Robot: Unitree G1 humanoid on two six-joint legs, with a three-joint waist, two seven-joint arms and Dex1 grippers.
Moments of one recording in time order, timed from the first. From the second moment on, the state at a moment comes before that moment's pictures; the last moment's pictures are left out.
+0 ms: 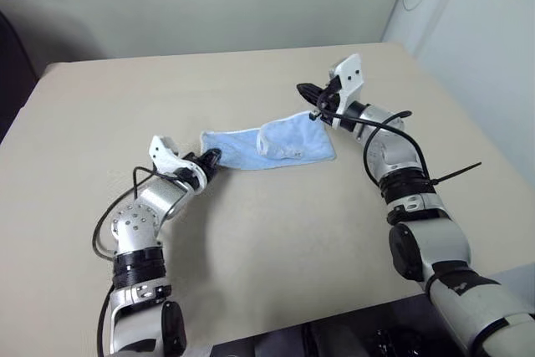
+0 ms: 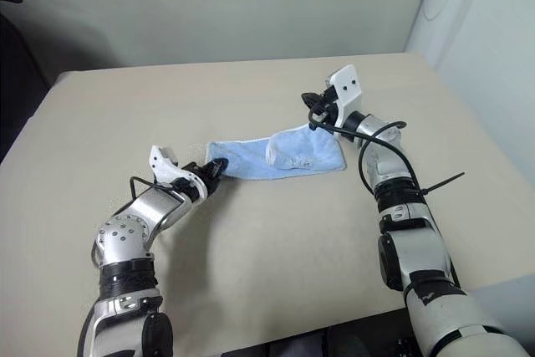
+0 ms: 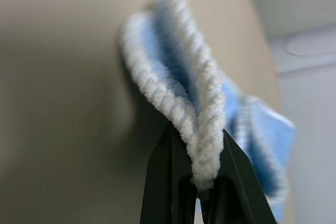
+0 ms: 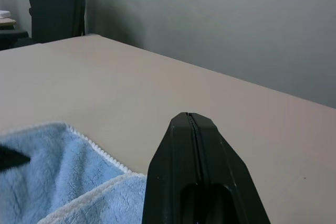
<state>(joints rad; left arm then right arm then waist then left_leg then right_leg) -0.52 0.29 0.40 0.11 -1.25 0.81 0.26 -1.05 -0.20 -0.07 0.77 0.12 0.03 0.73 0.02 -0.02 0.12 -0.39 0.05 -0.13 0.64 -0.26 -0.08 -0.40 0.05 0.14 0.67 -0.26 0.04</state>
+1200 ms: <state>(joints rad) -1.14 0.08 -0.12 0.86 -0.33 0.61 -0.63 -0.78 -0.31 -0.19 0.50 0.20 0.16 0.44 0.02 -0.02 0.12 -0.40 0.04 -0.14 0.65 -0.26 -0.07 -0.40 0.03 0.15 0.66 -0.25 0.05</state>
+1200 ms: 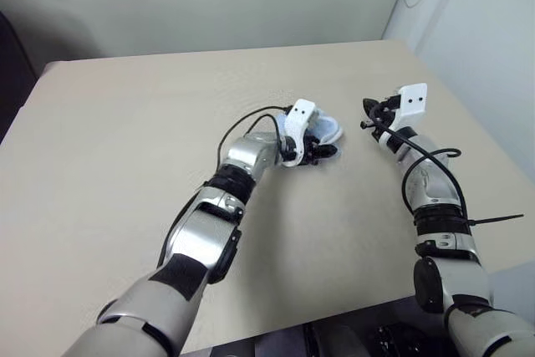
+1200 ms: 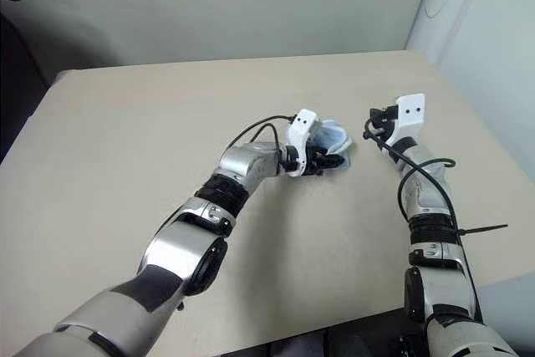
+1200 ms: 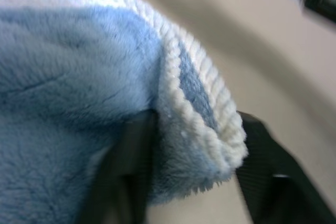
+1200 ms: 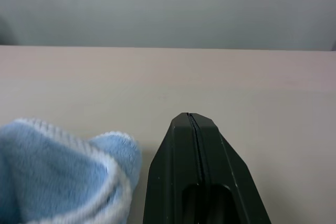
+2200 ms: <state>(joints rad) -1.11 0.13 -0.05 1.10 -0.13 0.24 -0.57 -0.98 -0.22 0.00 1.03 0.09 0.05 0.58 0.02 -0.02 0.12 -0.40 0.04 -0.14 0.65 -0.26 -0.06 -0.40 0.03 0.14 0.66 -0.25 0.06</state>
